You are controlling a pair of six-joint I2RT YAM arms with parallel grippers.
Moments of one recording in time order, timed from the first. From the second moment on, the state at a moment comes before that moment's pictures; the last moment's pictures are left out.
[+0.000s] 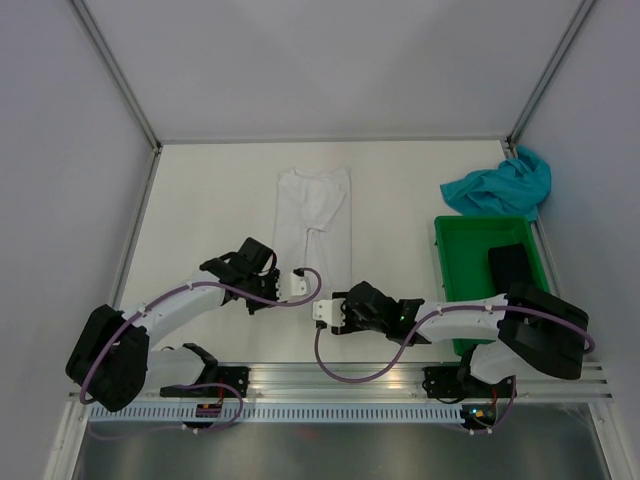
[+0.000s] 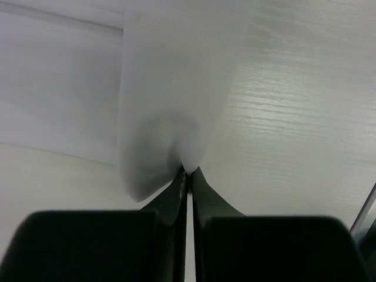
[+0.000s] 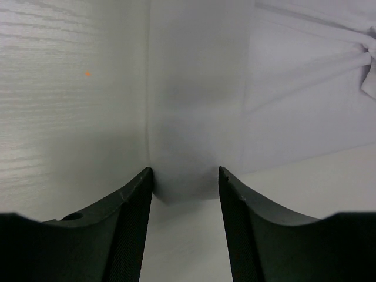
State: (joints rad) left arm -0.57 1.23 0.63 -0.58 0.29 0.84; right arm 1.12 1.40 0.49 0.16 0.10 -0.61
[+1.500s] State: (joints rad) left arm -0.39 1.34 0.78 -1.08 0.54 1.09; right arm 0.84 1.47 0.73 -0.22 -0.63 -0.22
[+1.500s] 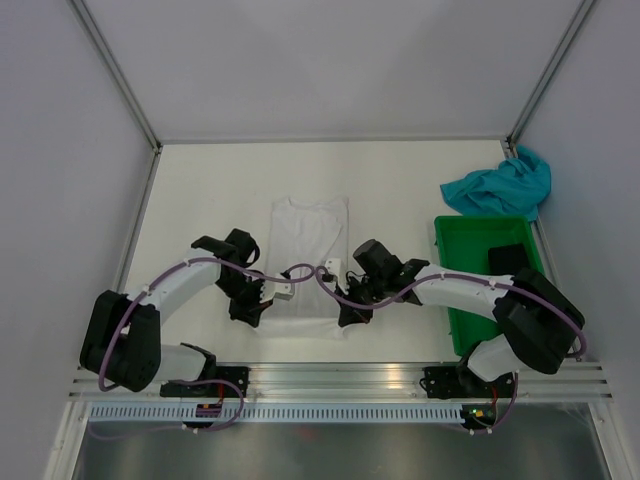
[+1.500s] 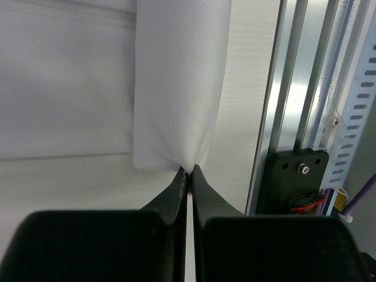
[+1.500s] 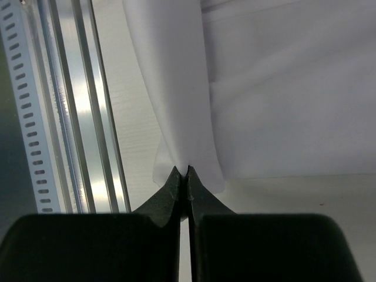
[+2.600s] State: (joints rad) left arm -0.34 1.47 0.84 -0.95 0.50 1.08; right arm 0.72 1.23 0.59 -0.09 -0.45 0.09
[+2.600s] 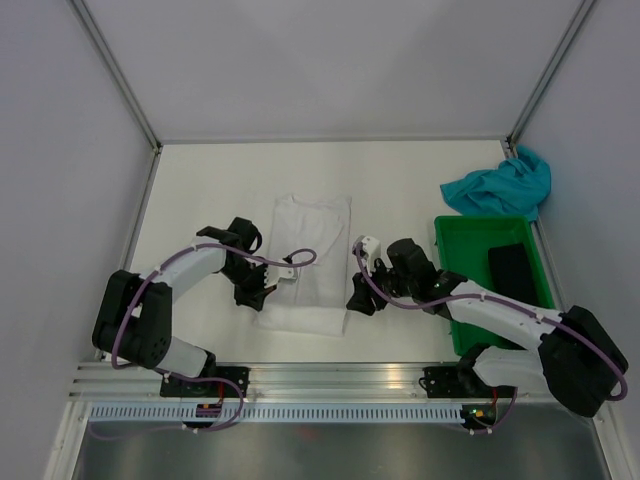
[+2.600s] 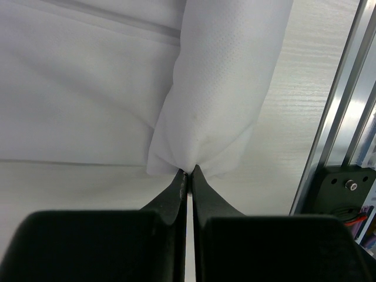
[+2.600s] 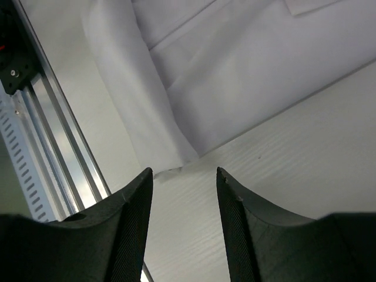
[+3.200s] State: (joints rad) left arm -0.34 1.48 0.86 -0.95 0.50 1.02; right arm 0.78 1.47 0.40 0.50 -0.44 0.47
